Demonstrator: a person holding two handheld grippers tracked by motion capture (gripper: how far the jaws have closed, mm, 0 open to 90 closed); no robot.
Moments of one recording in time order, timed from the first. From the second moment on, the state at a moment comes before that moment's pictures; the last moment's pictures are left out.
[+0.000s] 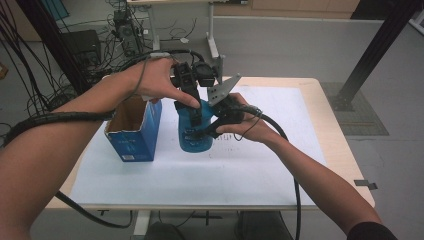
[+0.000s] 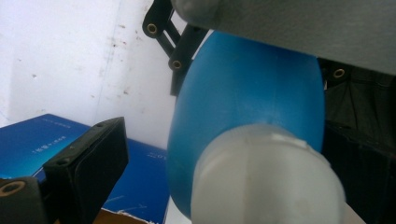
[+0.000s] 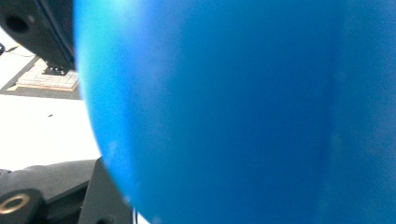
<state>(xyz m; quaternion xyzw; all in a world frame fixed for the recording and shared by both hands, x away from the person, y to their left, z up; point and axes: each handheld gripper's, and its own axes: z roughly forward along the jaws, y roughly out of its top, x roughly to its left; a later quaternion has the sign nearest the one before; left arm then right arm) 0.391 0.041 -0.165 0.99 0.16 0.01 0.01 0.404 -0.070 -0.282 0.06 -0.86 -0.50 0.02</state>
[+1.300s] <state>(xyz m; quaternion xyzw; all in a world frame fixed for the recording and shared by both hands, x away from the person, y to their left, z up) 0.386 0.038 -0.163 0.99 0.15 0.02 0.00 0.402 -0.071 -0.278 0.05 -0.86 -0.51 0.02</state>
